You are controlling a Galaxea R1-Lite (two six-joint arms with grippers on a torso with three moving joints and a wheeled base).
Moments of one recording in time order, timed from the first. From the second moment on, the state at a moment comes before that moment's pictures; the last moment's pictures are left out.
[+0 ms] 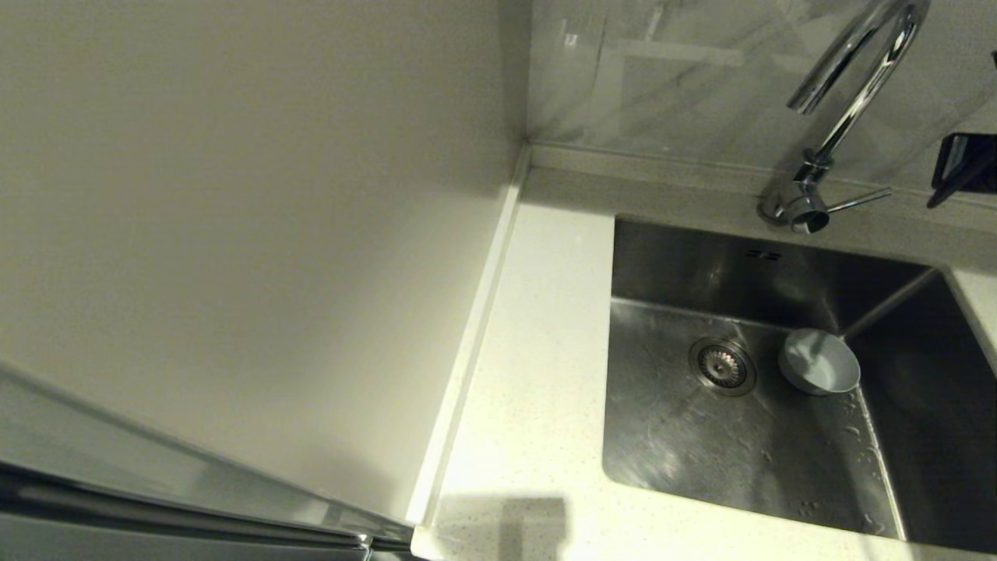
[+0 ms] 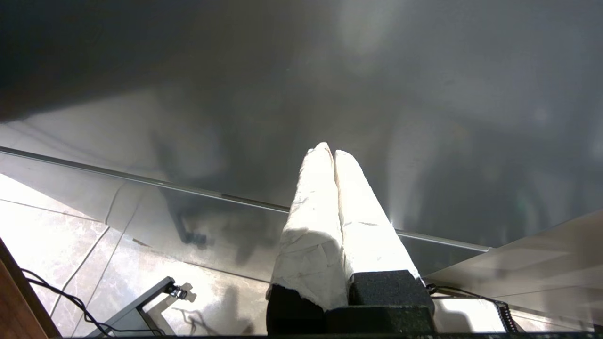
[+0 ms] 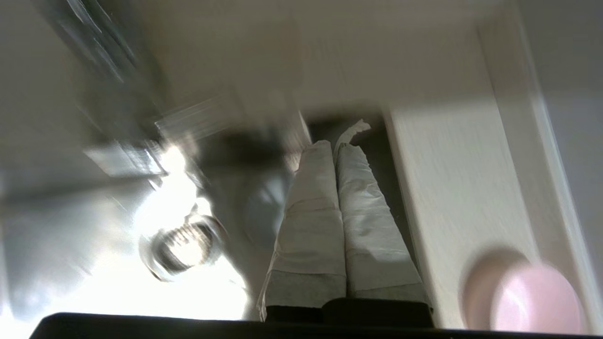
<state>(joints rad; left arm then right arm) 0.00 0.00 0.00 0.00 0.01 -0.02 -0.16 1.76 -1.81 0.37 -0.41 0.11</state>
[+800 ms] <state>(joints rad) 0.00 0.00 0.00 0.00 0.01 -0.02 -0.09 1.99 -1.99 0.21 -0.41 0.09</state>
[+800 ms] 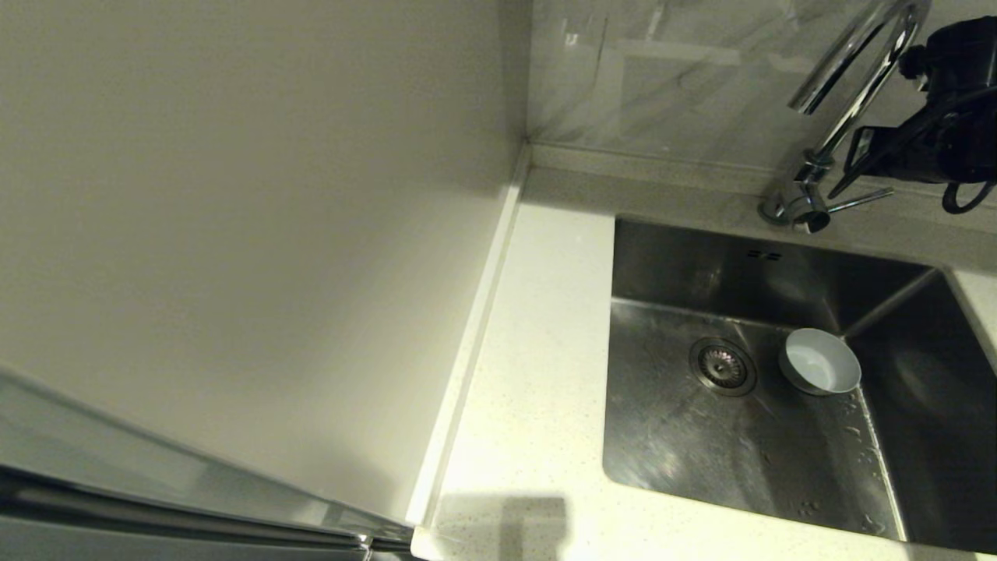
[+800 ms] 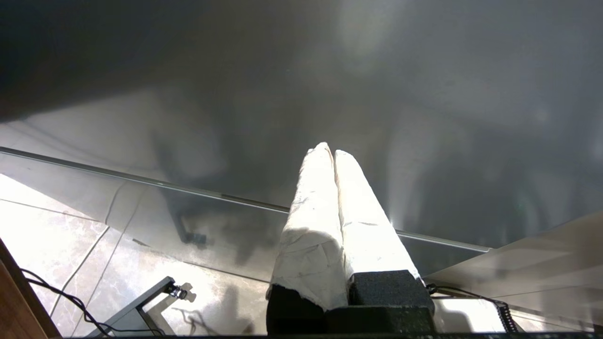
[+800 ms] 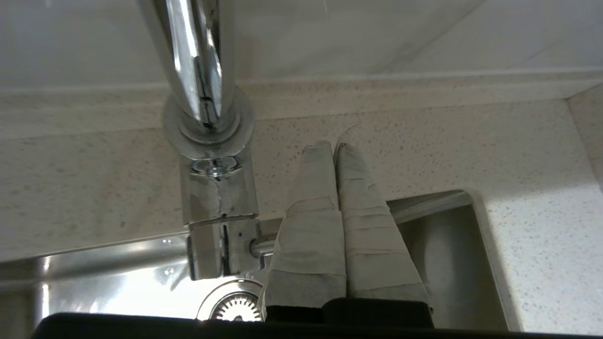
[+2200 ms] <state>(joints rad) 0.00 0.00 0.00 0.00 0.01 -0.02 -0.10 2.00 -1.98 0.41 -0.45 0.00</state>
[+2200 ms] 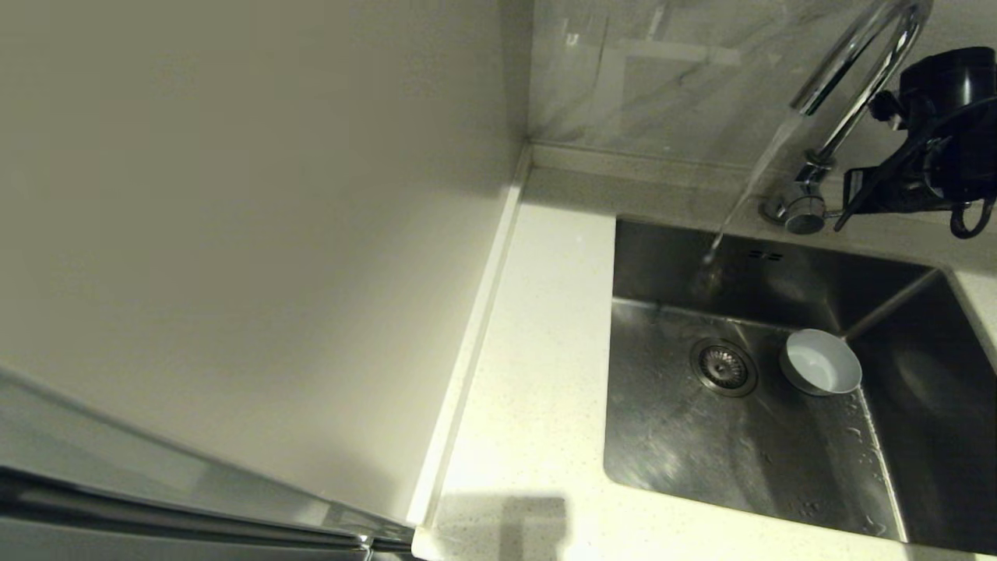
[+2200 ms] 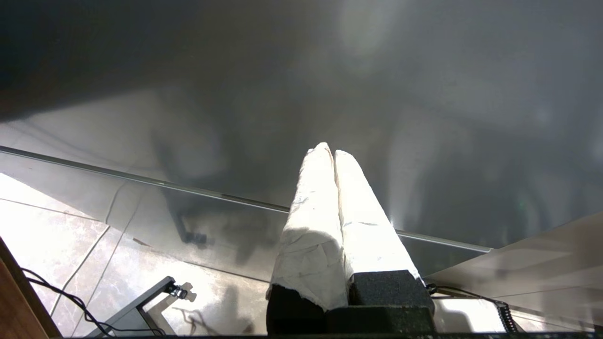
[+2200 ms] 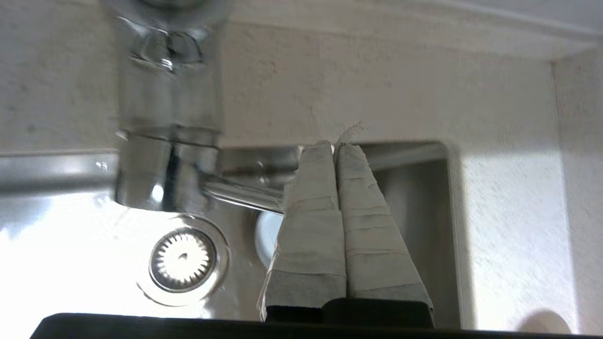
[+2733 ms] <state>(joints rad) 0.00 0.00 0.00 0.00 0.01 -0.02 -0.10 1.97 -1.98 0.41 -0.45 0.02</state>
